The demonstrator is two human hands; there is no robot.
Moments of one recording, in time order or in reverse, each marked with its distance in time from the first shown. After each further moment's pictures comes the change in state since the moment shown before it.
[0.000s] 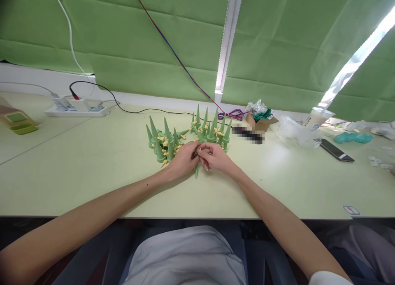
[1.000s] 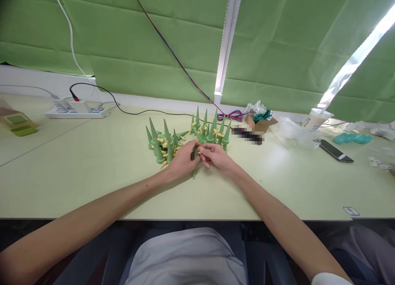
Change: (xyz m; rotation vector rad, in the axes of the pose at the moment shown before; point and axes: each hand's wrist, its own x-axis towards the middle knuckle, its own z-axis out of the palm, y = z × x) left_hand -0.001 0.002 -0.002 -0.060 0.037 -0.009; right_hand 0.005 0.004 -0.003 0.325 0.017 0.123
